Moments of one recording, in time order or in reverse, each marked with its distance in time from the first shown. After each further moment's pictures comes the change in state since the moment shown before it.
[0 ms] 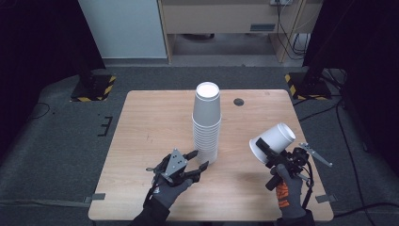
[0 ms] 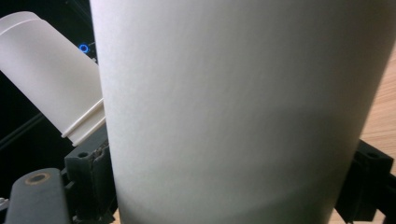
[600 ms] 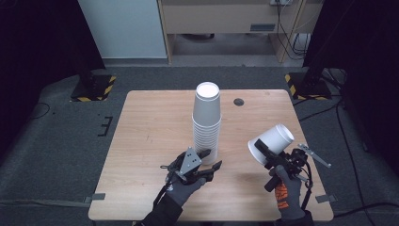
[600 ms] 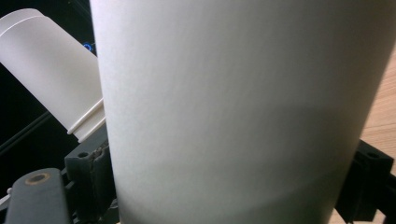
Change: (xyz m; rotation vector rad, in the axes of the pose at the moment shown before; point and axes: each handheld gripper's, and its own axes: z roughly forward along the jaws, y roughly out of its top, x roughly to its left) left arm -0.020 0.011 0.029 -0.003 -0.041 0.023; right arm 0.002 -0.003 0.000 0.011 0.007 0.014
